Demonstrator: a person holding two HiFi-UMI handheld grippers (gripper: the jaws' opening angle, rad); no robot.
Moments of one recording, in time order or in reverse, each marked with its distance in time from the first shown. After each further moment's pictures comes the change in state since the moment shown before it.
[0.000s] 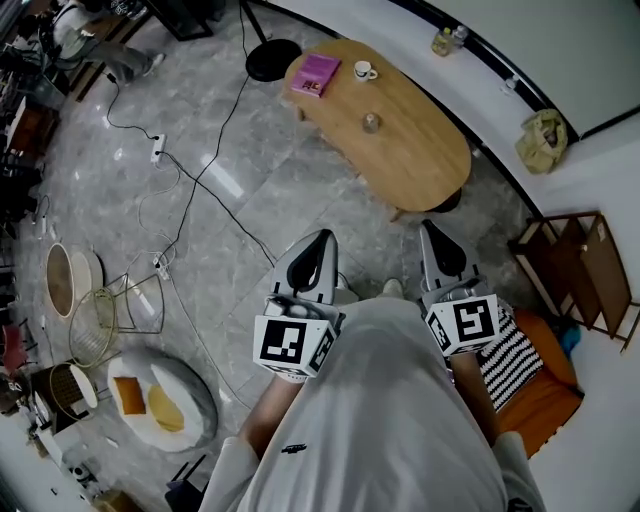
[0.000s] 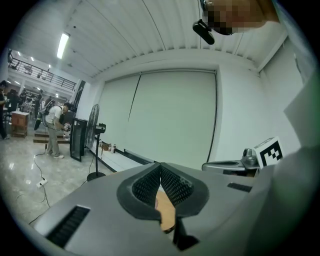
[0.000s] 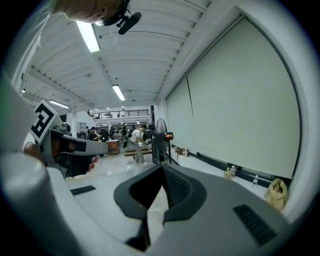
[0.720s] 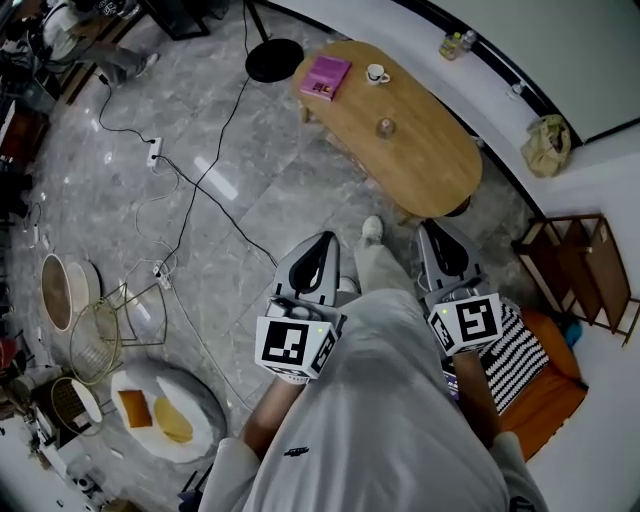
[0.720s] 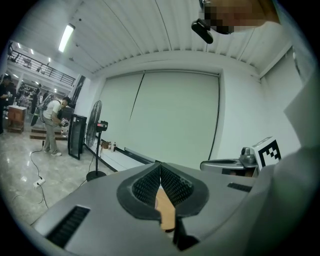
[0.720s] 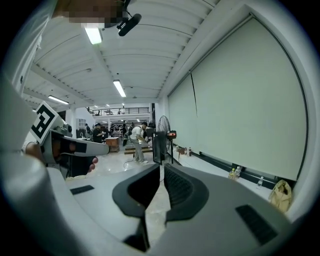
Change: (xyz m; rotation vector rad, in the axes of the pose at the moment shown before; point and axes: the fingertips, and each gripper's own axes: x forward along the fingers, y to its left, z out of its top) left arm 0.004 0.094 0.006 -0.030 0.007 -0.037; right arm 0.078 0.051 0.010 -0.020 0.022 -0.014
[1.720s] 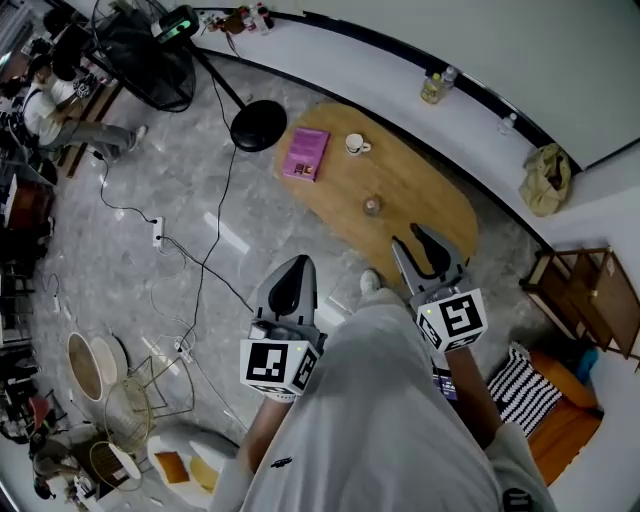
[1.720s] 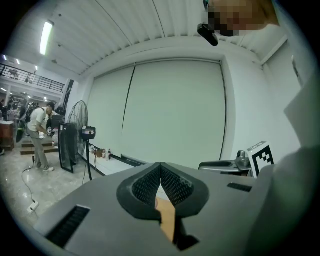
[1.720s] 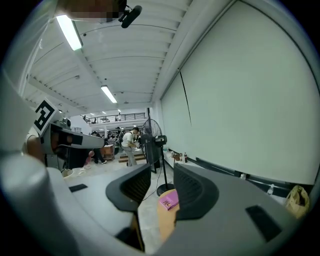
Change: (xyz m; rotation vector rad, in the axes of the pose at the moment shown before) left arm 0.229 0.052 0.078 0.111 0.030 -0.018; right arm 0.177 -0.176 0.040 0.067 -0.057 -0.002
